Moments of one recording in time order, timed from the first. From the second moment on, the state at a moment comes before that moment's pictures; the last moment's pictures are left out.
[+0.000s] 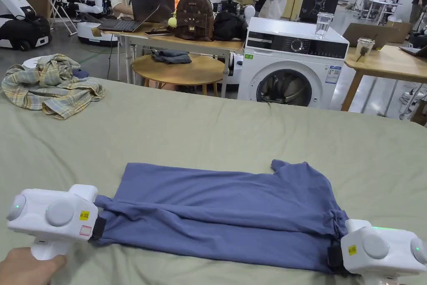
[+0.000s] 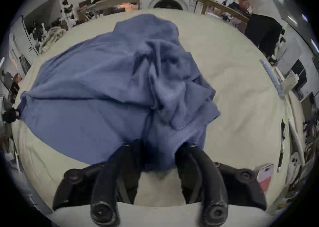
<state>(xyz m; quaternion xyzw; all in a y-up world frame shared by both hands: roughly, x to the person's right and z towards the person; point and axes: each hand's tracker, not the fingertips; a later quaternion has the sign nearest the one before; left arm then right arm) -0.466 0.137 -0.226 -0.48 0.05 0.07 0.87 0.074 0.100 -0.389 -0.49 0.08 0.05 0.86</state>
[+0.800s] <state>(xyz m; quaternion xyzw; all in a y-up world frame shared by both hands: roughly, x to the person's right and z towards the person) -0.475 0.151 -0.147 -0.47 0.04 0.05 0.88 0.071 0.166 -0.252 -0.48 0.09 0.12 0.86</state>
